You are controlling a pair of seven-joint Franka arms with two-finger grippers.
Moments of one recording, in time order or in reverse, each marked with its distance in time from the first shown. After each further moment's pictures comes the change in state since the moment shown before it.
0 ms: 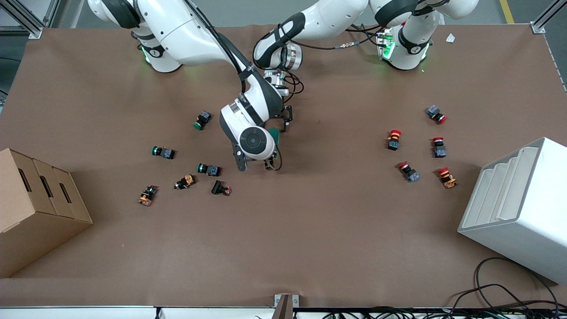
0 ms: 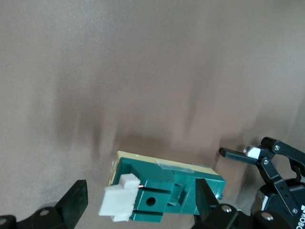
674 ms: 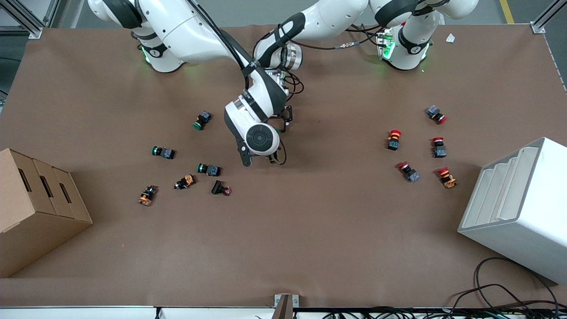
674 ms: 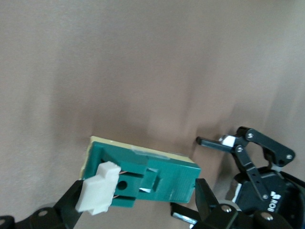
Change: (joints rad) left arm 0.000 0.000 0.000 0.000 0.001 0.000 0.000; right arm 0.000 0.000 0.025 0.020 0.003 -0.089 0.000
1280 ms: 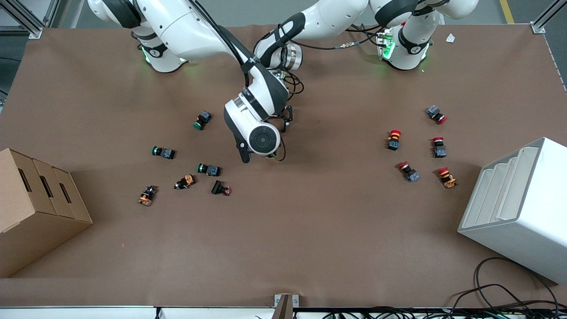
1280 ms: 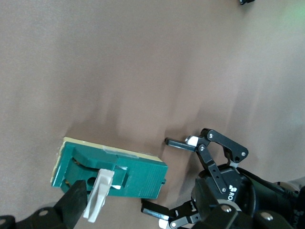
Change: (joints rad) left arm 0.000 0.000 0.000 -0.001 0.001 0.000 0.000; right arm -0.002 -0.004 0.001 0.056 0.001 -0.148 0.000
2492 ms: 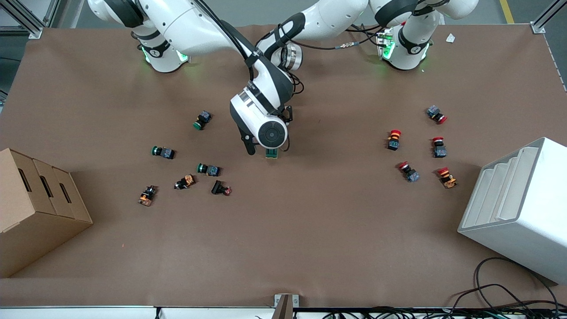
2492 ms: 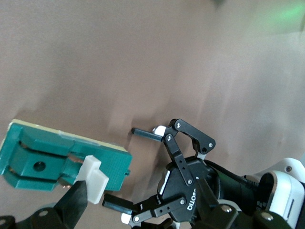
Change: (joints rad) left arm -0.002 0.000 0.002 -0.001 0.002 0.000 0.000; right arm 0.002 -0.006 0.045 -0.012 0.001 -0.072 0.000
